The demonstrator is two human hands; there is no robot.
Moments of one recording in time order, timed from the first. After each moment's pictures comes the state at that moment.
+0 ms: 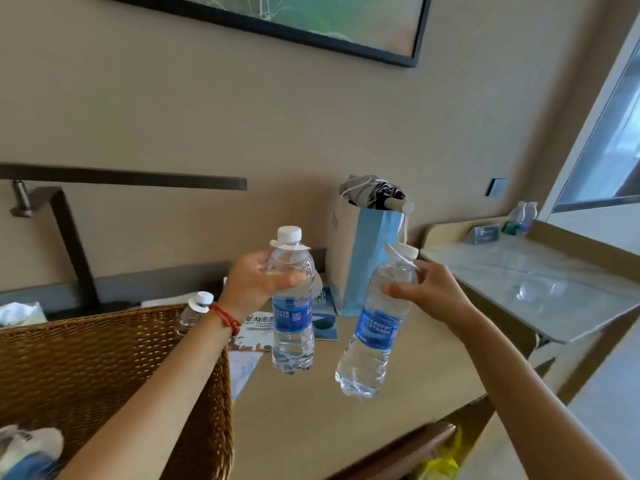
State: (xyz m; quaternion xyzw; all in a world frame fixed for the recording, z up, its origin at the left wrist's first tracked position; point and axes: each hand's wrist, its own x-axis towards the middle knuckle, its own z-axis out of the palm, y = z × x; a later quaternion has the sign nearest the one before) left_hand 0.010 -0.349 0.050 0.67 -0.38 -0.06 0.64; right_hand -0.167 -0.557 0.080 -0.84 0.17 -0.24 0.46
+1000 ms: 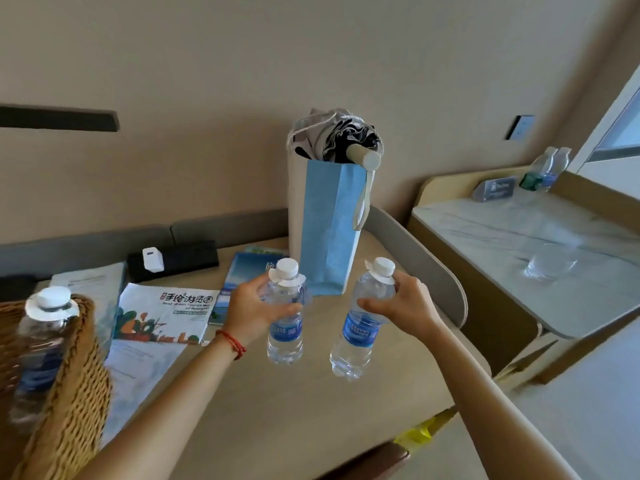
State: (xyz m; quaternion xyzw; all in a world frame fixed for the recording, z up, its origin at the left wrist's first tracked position) left_hand 0.030 -0.551 -0.087 0.76 -0.27 -0.09 0.59; right_hand -0.111 -0.763 -0.056 -0.88 0.24 -0.18 0.38
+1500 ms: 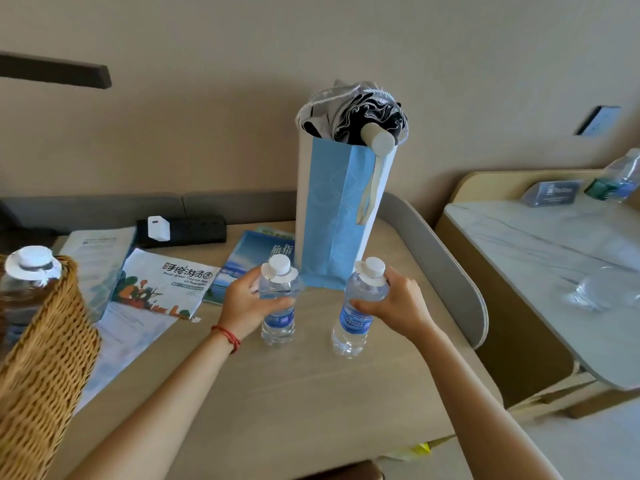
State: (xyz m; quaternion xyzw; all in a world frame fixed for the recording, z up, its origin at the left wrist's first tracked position) left_hand 0.035 -0.584 -0.132 0.75 -0.18 -0.06 0.63; right_hand -0.075 -0.815 -0.093 -0.91 0.18 -0.12 0.36
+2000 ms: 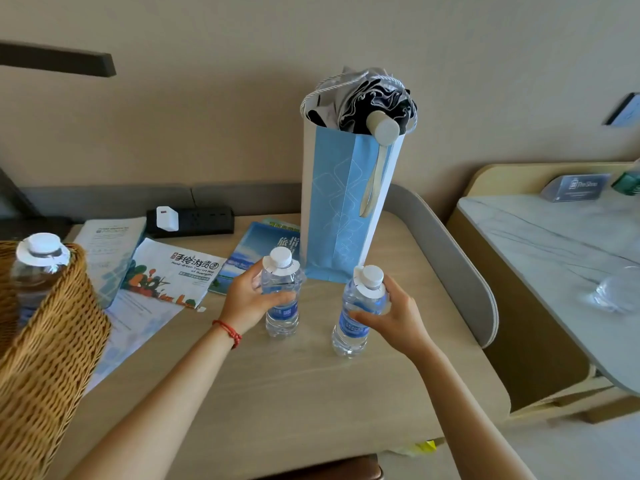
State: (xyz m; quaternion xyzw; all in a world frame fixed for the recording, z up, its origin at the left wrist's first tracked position) left_hand 0.037 -0.586 -0.146 0.74 -0.16 -0.10 0.64; right_hand -0.091 -0.811 -0.122 -0.85 0.14 -0.12 0.49
